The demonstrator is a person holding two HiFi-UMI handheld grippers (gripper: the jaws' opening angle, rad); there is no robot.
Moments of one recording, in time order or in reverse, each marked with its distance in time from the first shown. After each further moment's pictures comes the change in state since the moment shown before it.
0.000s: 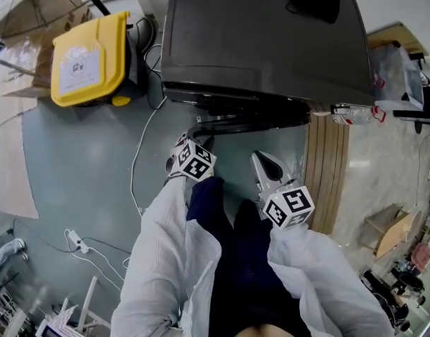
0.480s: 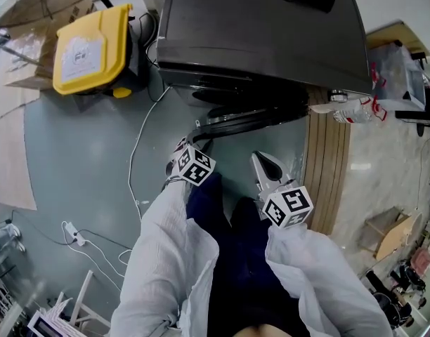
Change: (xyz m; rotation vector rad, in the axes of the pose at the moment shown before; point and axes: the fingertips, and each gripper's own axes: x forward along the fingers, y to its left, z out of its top) left arm -0.011 -0.052 -0.025 -0.010 0.006 0.033; right arm -0.039 -0.003 -0.031 0.001 0.011 0.018
